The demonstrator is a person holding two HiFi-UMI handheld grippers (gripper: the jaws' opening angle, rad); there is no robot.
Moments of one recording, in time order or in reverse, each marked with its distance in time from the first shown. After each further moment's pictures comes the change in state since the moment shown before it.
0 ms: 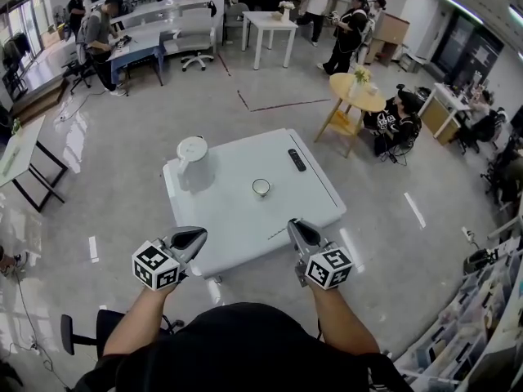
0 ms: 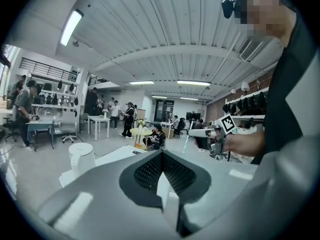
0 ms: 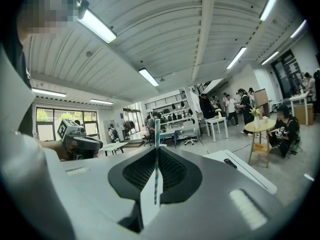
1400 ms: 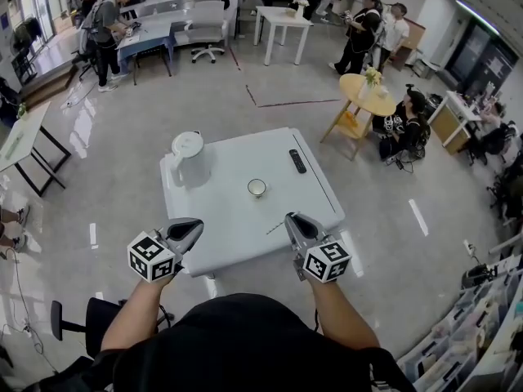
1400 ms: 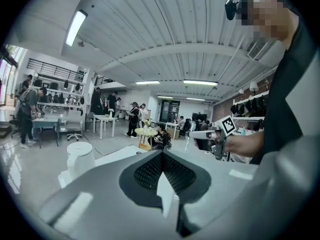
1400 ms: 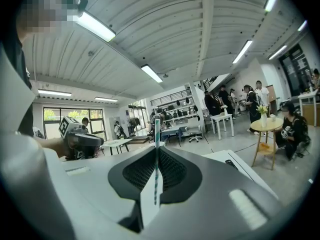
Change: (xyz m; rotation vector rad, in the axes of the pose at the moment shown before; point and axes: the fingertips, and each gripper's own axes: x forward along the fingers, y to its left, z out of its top) left arm 0.044 0.014 0.001 -0.031 -0.009 0.069; right arm 0.025 -0.053 -0.005 -0.018 0.044 0.076
